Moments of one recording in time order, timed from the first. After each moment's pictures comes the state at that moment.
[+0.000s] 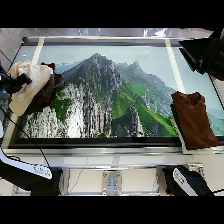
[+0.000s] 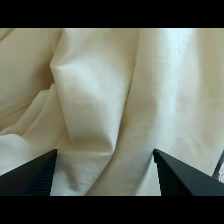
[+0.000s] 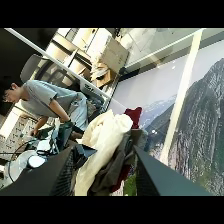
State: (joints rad) left arm 0.47 -1.72 1.57 1.26 -0.82 -1.46; right arm -0.25 -0.88 1.25 -0.32 1.04 1.32
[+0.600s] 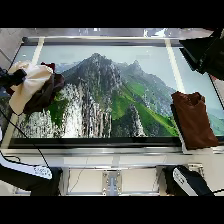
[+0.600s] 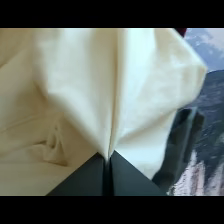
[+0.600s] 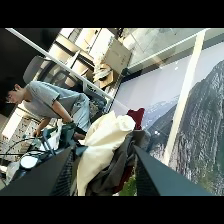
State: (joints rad) left arm 0.47 -1.63 1.57 1.16 -0.78 -1.45; right arm -0.25 -0.88 1.25 -0.31 1.03 1.32
